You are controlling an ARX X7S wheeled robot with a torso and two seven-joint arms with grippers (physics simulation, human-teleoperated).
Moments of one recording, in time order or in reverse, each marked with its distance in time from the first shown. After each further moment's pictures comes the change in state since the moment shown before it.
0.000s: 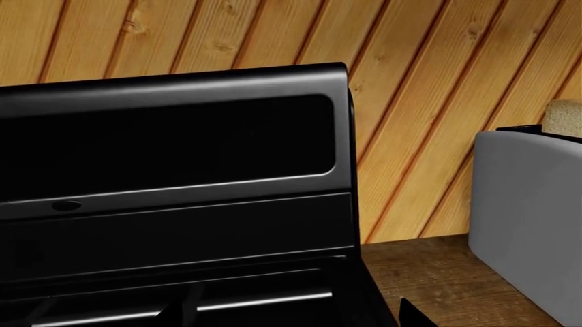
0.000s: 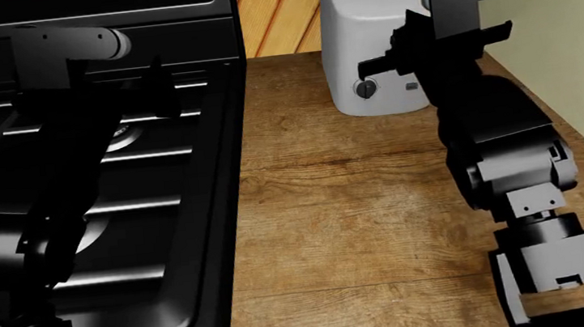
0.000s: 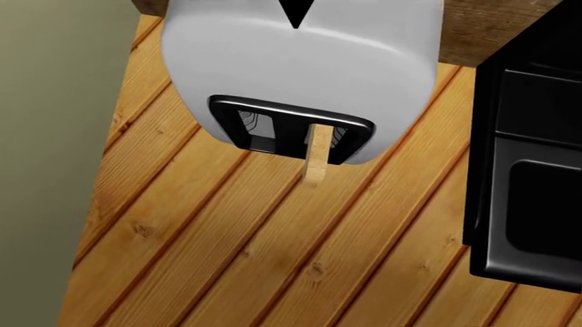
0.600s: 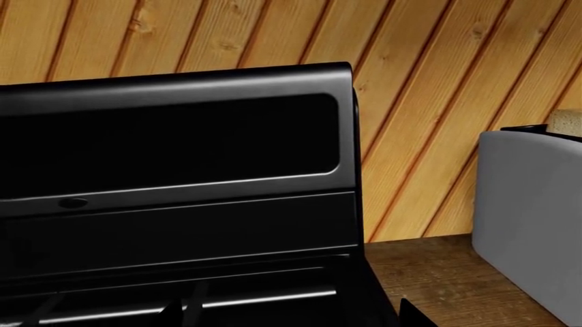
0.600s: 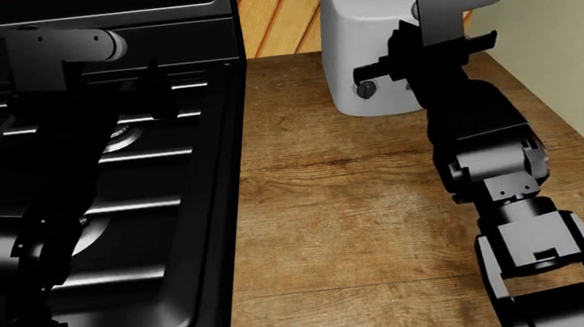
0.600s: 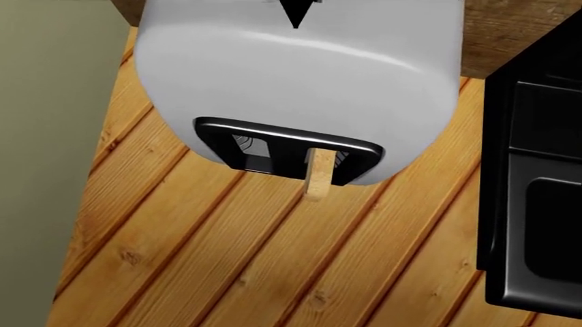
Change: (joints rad) left arm 0.008 -0.010 -0.005 0.013 -0.012 -0.008 -0.010; right arm 0.084 -0.050 -0.018 0.328 -0.019 -0.205 -0.020
